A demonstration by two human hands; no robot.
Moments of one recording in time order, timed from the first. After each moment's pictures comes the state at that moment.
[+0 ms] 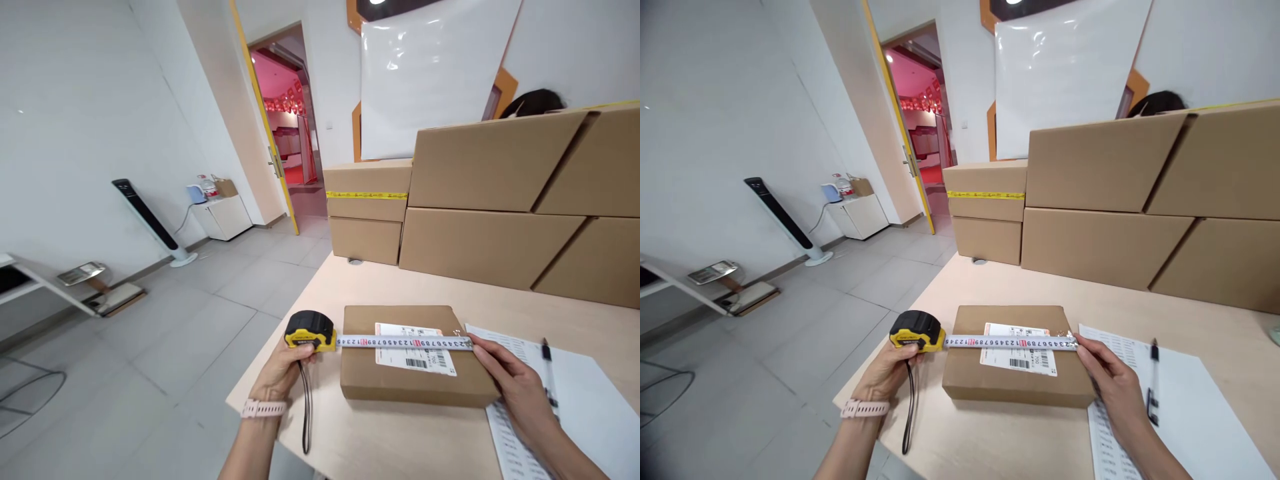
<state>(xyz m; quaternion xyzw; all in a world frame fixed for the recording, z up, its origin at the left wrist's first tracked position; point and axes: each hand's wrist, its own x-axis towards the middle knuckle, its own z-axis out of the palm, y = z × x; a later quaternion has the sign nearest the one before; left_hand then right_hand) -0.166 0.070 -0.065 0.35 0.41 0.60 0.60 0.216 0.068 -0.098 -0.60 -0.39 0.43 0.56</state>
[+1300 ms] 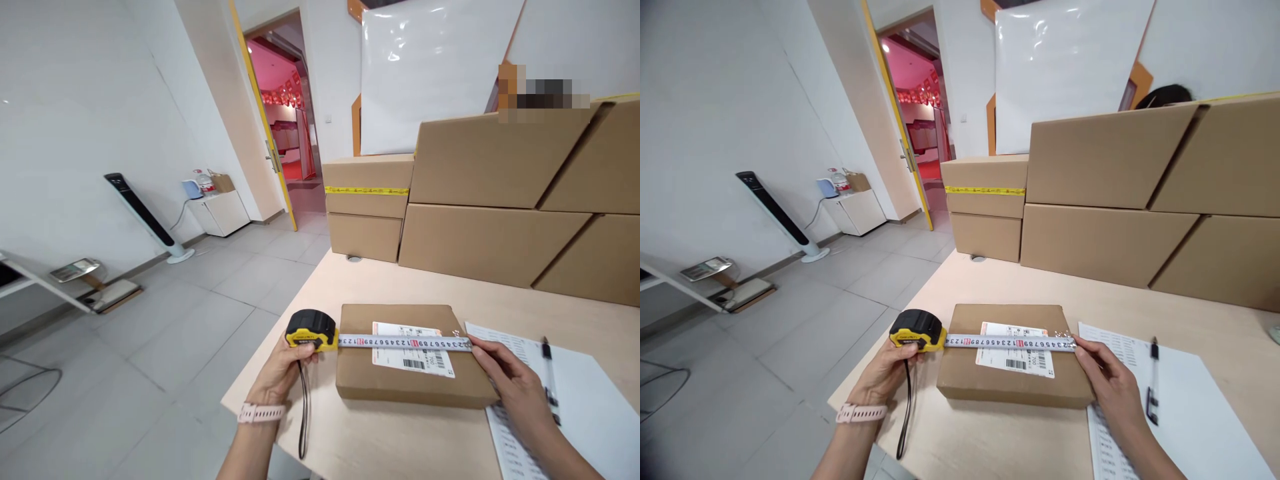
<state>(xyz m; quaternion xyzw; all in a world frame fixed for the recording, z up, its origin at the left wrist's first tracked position) -0.162 0.071 -0.063 0.35 0.41 0.58 0.61 0.213 0.065 -0.090 -0.65 -0.46 0.35 0.50</state>
